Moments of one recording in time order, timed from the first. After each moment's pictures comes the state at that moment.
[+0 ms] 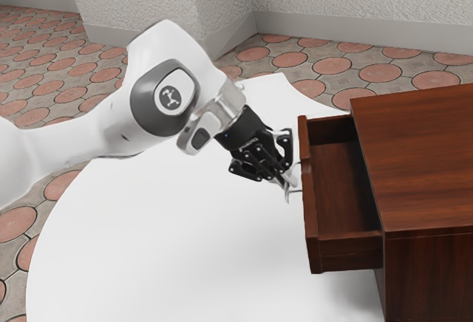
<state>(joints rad) -0.08 0.06 0.04 -1.76 -0.51 2.06 2.82</state>
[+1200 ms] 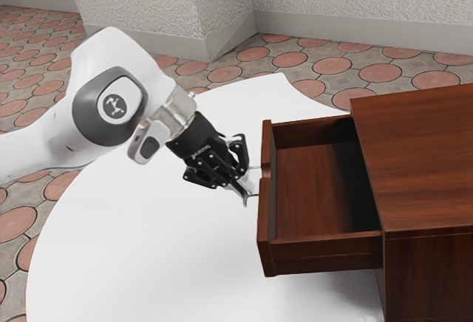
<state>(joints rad) -0.08 -0.12 0.11 -1.95 -0.49 2.06 2.84</state>
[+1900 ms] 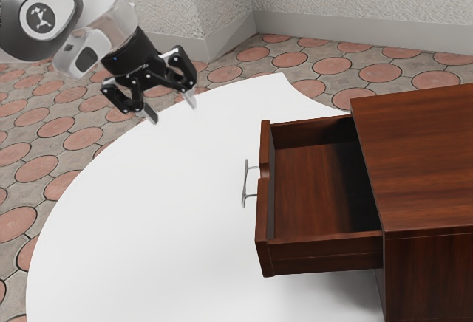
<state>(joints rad) -0.10 -0.15 0.18 -1.62 -0.11 1.79 2.61</state>
